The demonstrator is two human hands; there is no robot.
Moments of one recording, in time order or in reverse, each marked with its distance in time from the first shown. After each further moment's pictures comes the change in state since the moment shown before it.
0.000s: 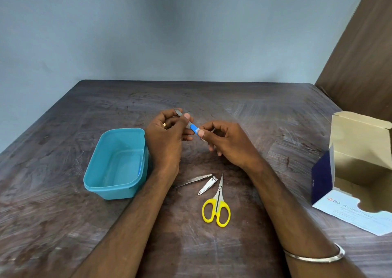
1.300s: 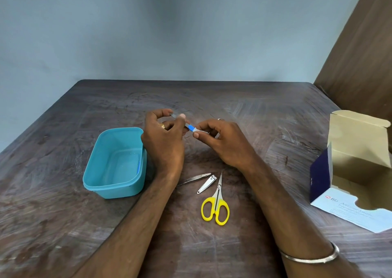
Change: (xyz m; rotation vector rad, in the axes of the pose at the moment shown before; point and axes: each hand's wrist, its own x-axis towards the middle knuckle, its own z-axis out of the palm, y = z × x) left_hand -0.009 0.005 0.003 0.255 0.204 0.132; right_hand 0.000 -0.006 0.003 -0.337 0.041 -0.140
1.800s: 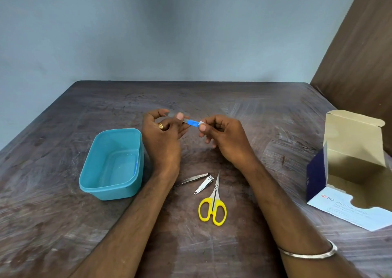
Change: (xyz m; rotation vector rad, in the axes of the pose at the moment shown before) left_hand 0.001 -0.001 0.002 -0.327 -0.136 -0.140; right_hand 0.002 0.002 0.002 0.480 0.109 0.206
